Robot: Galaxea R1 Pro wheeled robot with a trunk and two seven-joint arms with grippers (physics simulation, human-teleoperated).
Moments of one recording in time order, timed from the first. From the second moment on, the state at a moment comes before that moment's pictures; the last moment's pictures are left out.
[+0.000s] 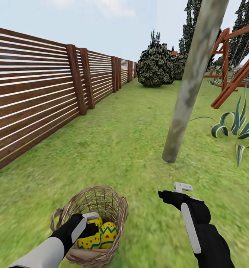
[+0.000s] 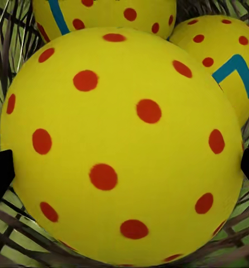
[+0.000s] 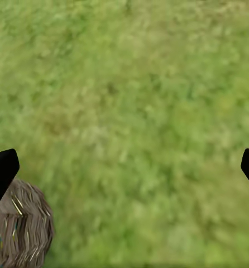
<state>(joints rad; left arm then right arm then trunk) -0.66 -0.04 -0.16 -0.36 0.39 0.60 0.18 -0.34 0.09 -0.06 -1.58 -0.14 0.94 -0.13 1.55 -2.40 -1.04</state>
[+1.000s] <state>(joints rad) -0.66 -0.04 -0.16 -0.36 0.39 0.61 0.18 -0.33 0.09 -0.06 -1.58 -0.14 0.94 -0.13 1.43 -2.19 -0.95</state>
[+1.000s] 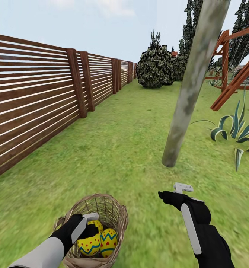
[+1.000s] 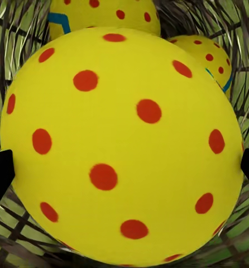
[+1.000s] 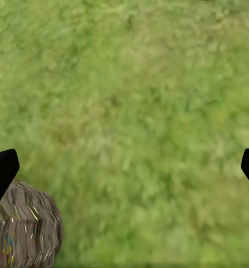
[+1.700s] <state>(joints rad) -0.66 -0.04 -0.16 -0.37 0.39 0.61 0.16 -0.33 0.09 -0.07 -1.58 -0.14 0.94 -0.13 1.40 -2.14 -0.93</state>
